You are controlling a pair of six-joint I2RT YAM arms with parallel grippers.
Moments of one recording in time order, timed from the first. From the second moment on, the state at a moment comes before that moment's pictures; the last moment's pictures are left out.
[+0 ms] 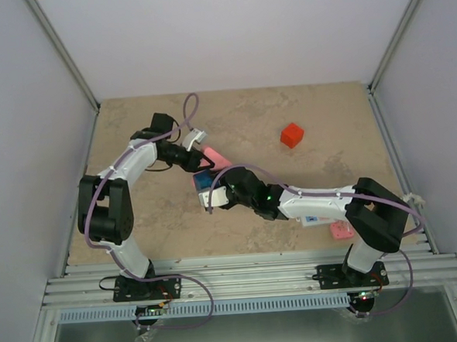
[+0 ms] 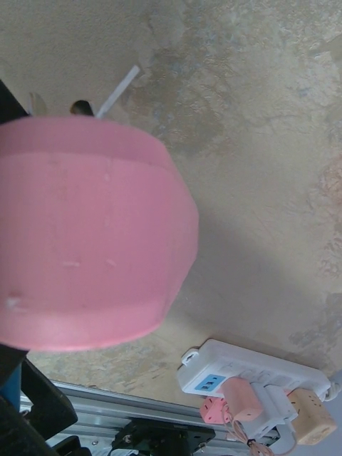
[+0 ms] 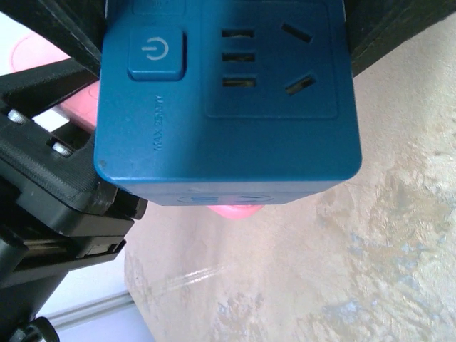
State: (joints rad) left arm -0.22 1.74 1.26 -0.70 0.86 0.40; right arm 1.04 1.66 0.95 0.21 0.15 -1.10
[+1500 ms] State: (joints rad) left arm -0.22 1.74 1.26 -0.71 0.87 0.38; right arm 1.05 1.65 1.00 0.10 0.17 -1.09
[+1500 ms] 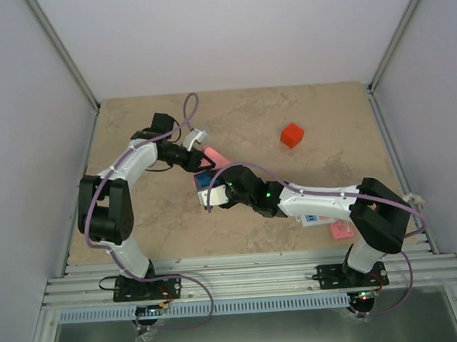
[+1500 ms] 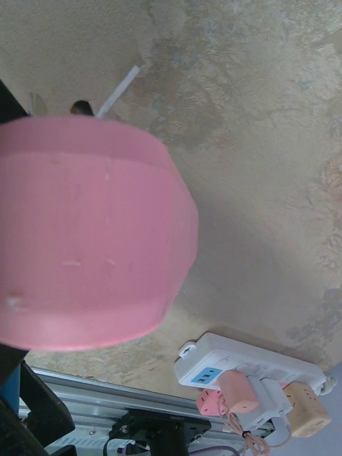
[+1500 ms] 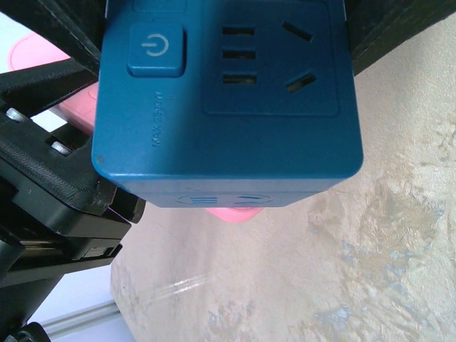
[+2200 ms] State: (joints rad) left arm -0.23 1.74 1.26 -0.70 0.86 0.38; right arm 1.03 1.62 0.91 0.22 0.13 -1.10
